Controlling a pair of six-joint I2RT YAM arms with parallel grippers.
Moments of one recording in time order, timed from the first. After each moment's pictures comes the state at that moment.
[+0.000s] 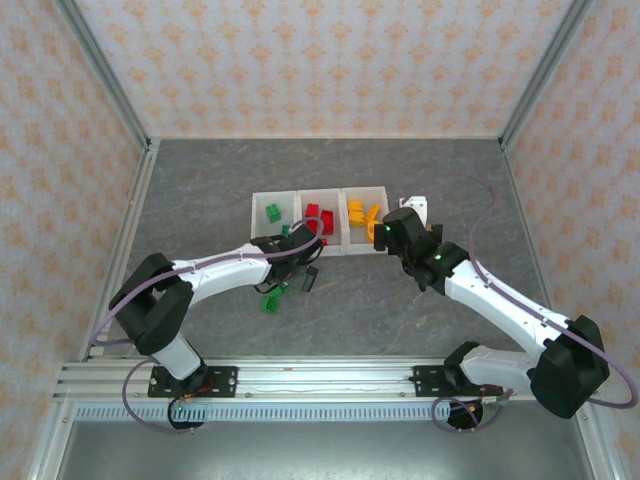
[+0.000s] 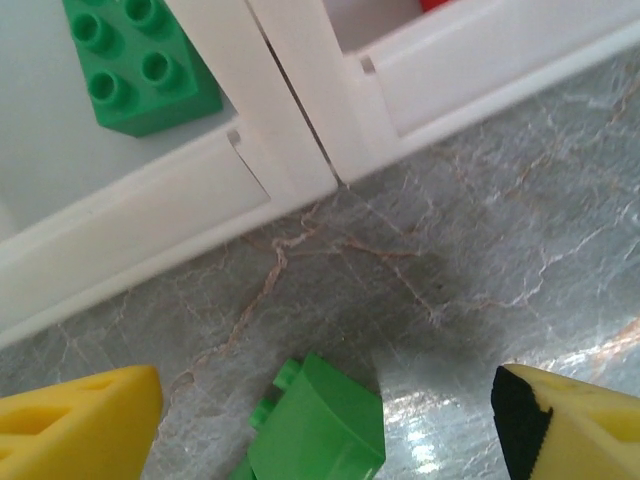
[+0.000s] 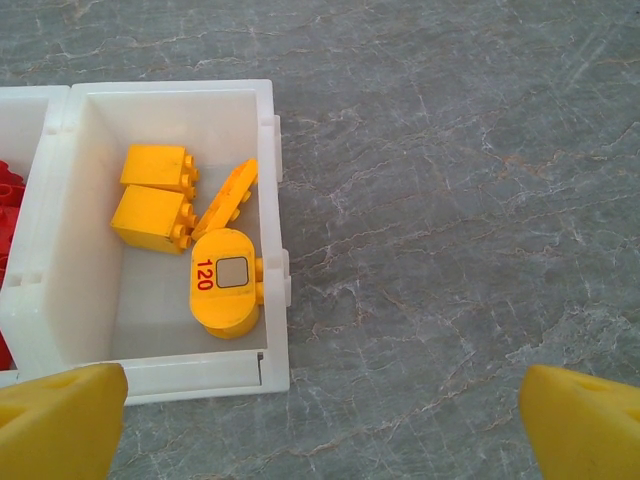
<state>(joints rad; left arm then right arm) -0.74 1.63 0.98 -0.62 -0.27 -0.38 0.63 1.16 0.85 -0.49 0.53 0.42</state>
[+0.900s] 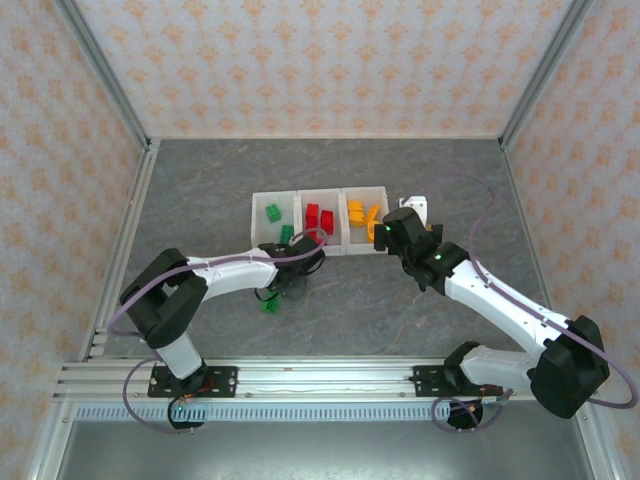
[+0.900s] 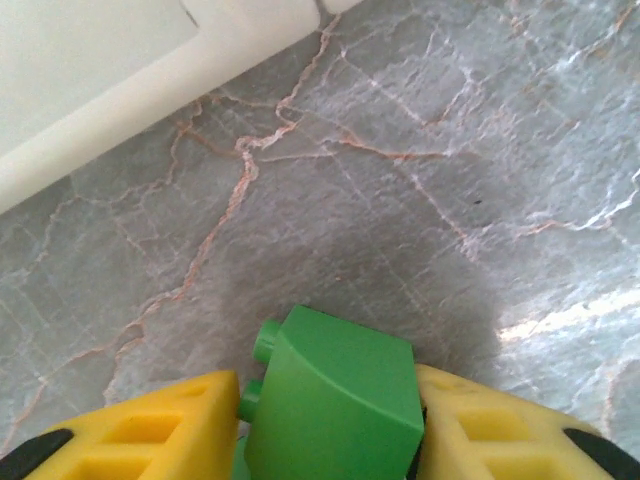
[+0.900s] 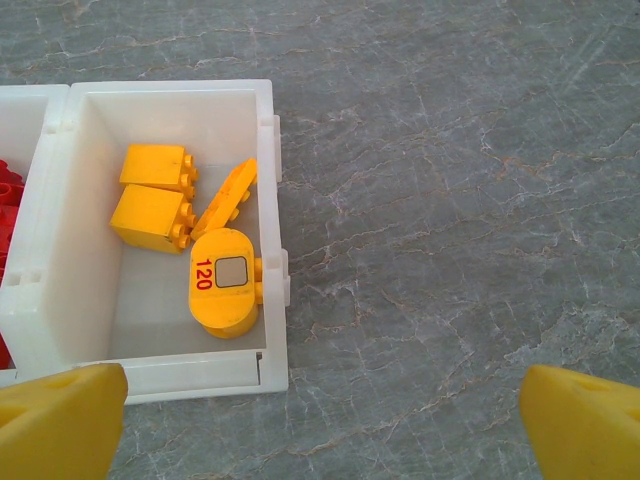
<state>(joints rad) -0.76 1.69 0.95 -0.63 -0.26 -0.41 0.63 1.16 0.85 -0.49 0.53 0.42</state>
